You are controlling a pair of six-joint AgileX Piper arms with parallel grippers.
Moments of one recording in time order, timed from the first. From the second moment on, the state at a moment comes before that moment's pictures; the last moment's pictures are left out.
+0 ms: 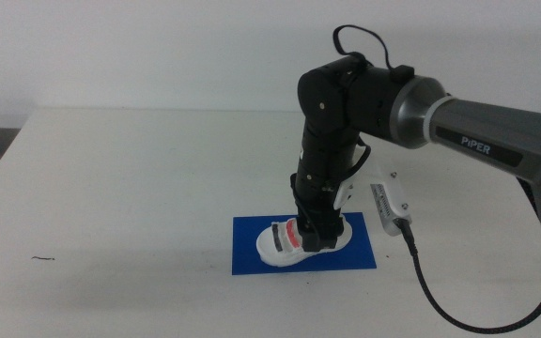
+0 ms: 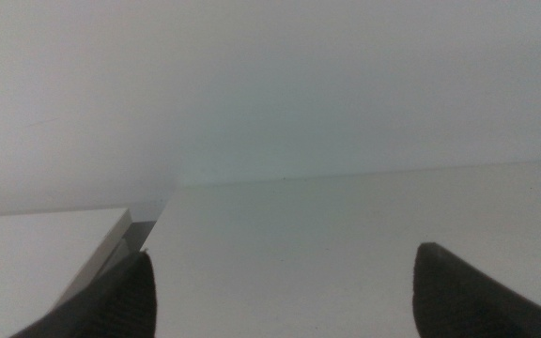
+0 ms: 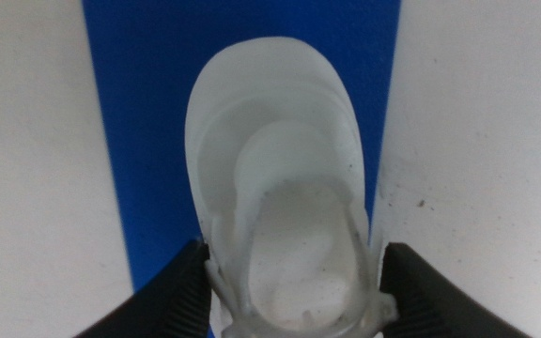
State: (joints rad) left arm 0.00 0.00 0.00 0.10 0.13 -0.05; right arm 0.64 2.15 -1.79 0.04 1.21 2.12
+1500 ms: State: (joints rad) left arm 0.00 0.00 0.00 0.10 0.13 -0.05; right arm 0.59 1.89 -1.79 0.04 1.20 1.21
